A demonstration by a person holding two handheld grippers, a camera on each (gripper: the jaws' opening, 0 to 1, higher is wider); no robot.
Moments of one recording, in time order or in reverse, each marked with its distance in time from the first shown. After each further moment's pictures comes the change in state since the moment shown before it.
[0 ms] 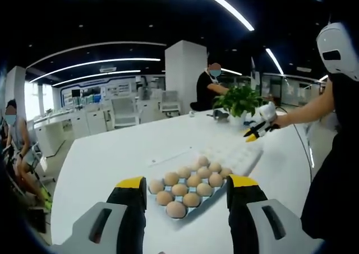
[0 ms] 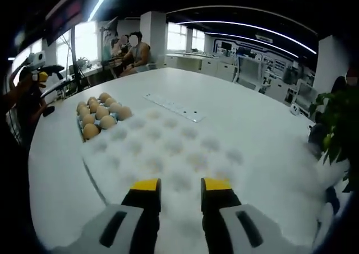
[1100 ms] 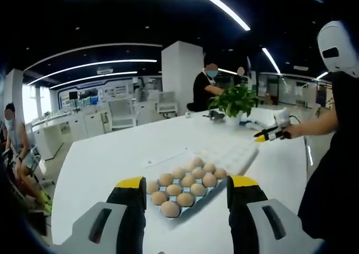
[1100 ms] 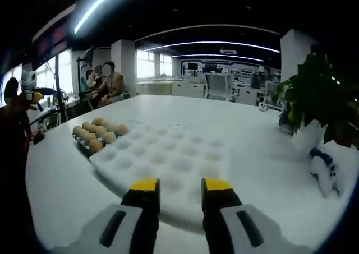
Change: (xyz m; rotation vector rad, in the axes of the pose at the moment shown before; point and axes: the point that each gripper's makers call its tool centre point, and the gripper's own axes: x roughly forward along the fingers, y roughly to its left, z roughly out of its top) left arm -0.012 -0.008 0.002 0.015 -0.006 -0.019; right arm -0.064 0.029 -0.017 0.190 -0.245 -0.215
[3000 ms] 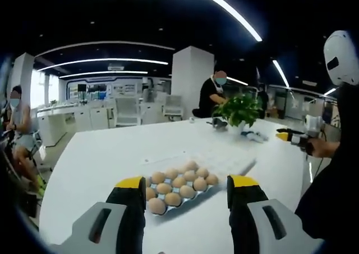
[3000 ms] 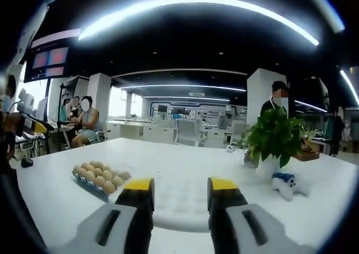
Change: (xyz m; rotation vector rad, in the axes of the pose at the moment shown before) left arm -0.004 -0.016 0.005 -0.105 -0.042 0.048; right arm -0.109 0.041 0.073 -0.033 -0.320 -0.277
